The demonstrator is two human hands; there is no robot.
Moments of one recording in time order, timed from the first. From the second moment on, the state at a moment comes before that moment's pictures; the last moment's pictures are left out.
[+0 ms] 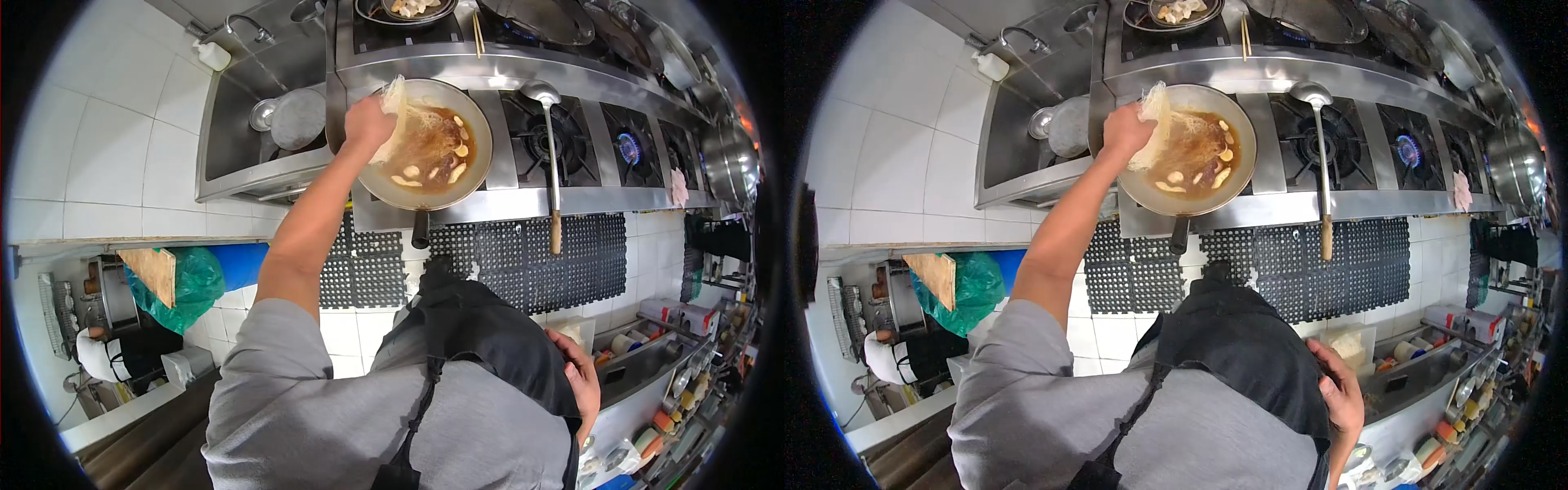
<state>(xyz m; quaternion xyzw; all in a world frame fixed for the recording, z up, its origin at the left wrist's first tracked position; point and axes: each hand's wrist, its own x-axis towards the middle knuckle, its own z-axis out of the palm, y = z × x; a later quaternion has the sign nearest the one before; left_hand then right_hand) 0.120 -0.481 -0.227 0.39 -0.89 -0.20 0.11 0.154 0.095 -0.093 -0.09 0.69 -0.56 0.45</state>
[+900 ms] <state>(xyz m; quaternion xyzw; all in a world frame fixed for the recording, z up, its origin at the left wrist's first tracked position) 0.160 -0.463 -0.213 0.17 -0.98 -0.02 -0.12 -0.063 -0.036 -0.357 -0.15 0.96 -0.19 0.13</state>
